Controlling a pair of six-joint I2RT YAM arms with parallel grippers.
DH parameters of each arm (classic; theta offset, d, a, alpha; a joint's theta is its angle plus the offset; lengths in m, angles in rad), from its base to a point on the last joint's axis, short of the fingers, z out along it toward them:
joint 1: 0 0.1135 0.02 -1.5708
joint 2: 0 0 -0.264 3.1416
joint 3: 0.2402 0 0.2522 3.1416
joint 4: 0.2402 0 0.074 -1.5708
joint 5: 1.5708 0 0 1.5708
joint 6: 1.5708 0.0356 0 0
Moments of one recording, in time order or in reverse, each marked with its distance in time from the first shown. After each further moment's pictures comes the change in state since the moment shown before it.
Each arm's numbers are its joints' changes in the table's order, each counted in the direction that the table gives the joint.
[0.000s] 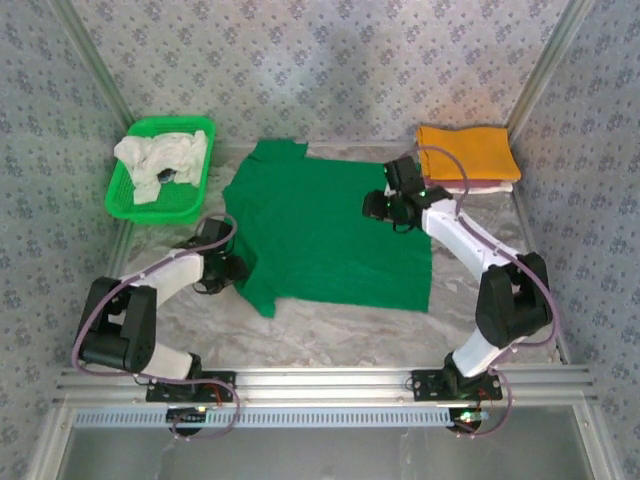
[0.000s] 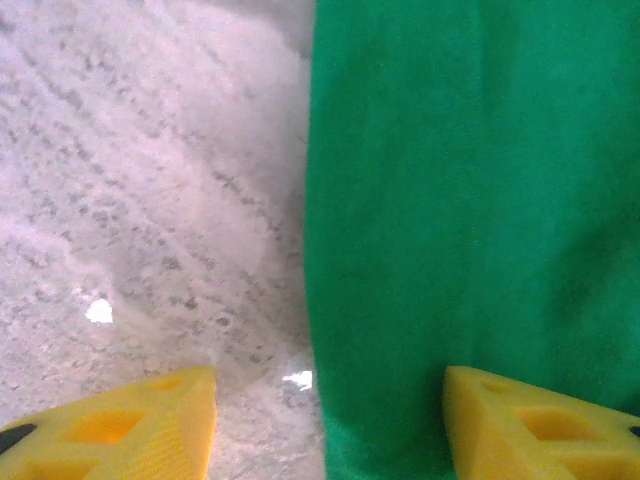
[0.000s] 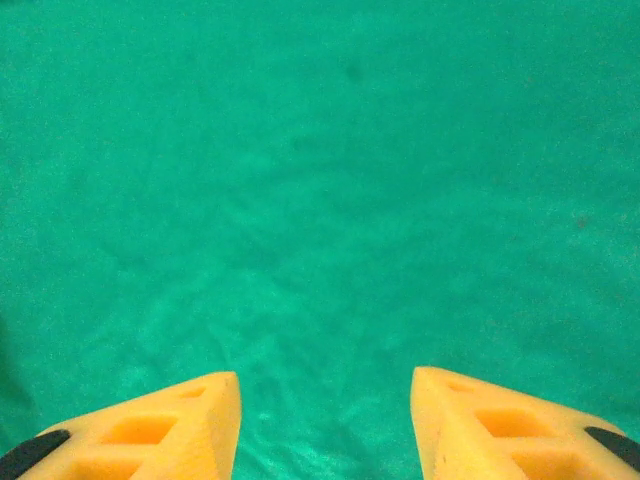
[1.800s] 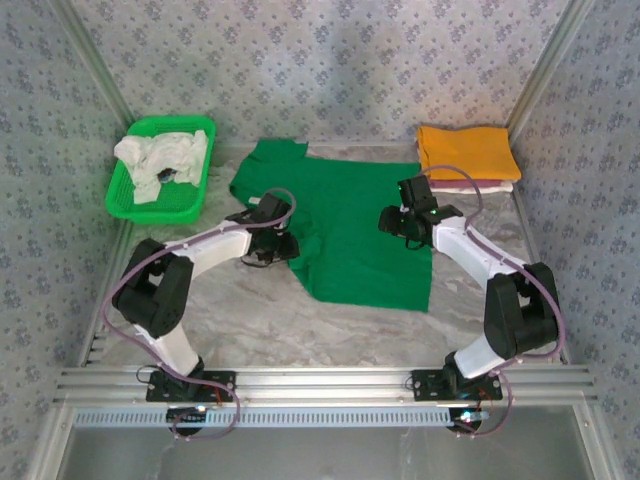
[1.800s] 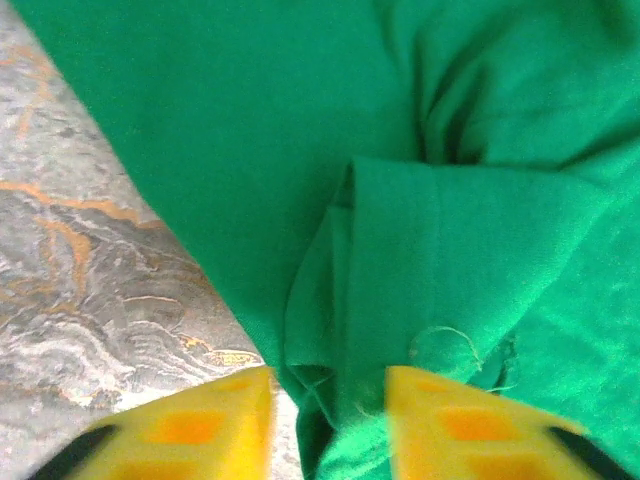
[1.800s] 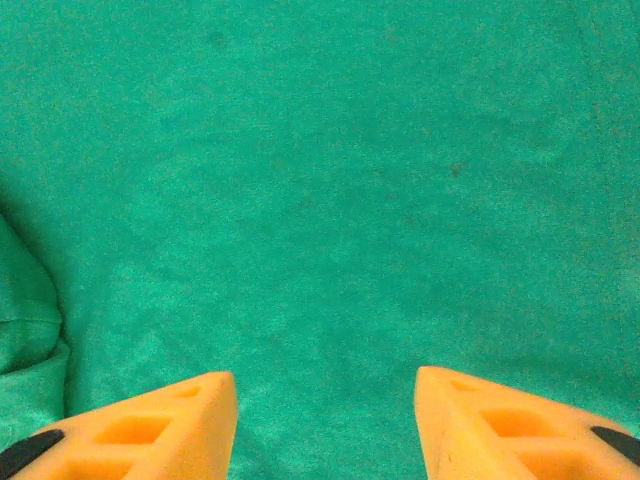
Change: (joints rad) left arm -0.284 0.268 0.360 -0.041 0.127 0.018; right arm -0.076 -0.071 -0.174 -0.088 0.057 0.011
